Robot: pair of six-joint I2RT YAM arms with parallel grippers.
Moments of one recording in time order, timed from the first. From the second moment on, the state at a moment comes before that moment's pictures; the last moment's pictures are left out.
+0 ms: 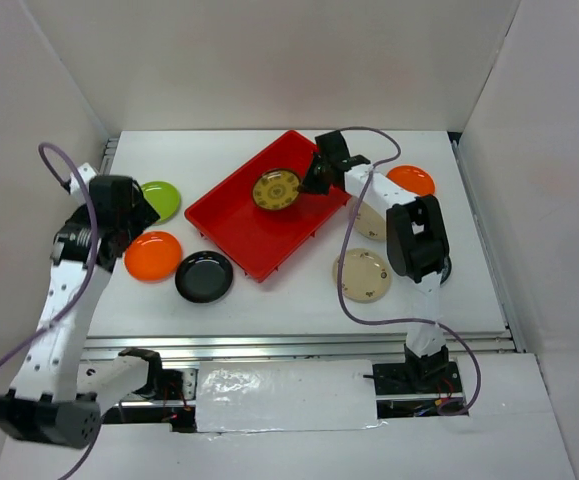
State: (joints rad) left arm -0.14 0.97 1.19 -0.98 -0.54 -0.71; right arm 0.40 2.13 1.75 -0.38 -0.09 0.76
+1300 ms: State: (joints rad) left arm 0.39 2.12 1.55 -0.48 0.10 -0.64; right arm 0.50 1.22 1.04 -0.13 -0.71 0.59
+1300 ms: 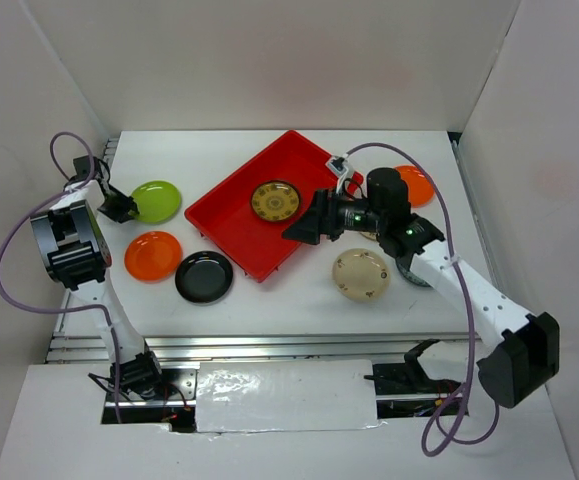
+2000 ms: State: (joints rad) left arm 0.30 1.78 1.53 -0.48 0.00 -0.72; right arm 0.38 1.01 0.94 -0.10 -0.68 0.64
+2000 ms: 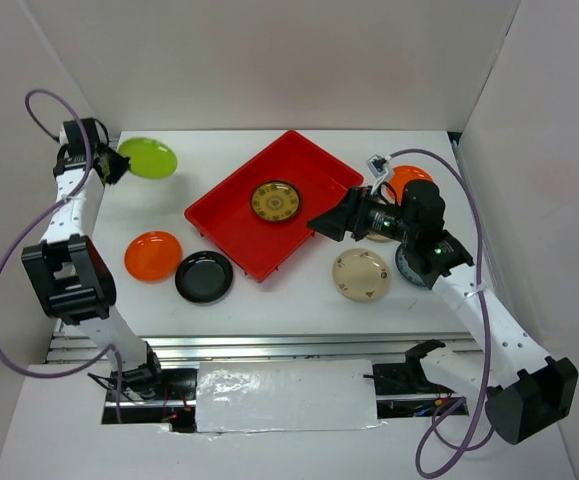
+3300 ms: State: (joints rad) left arm -0.26 2.16 1.85 -0.51 0.19 -0.60; right arm 0.25 0.85 0.73 -0.11 -0.57 0.75
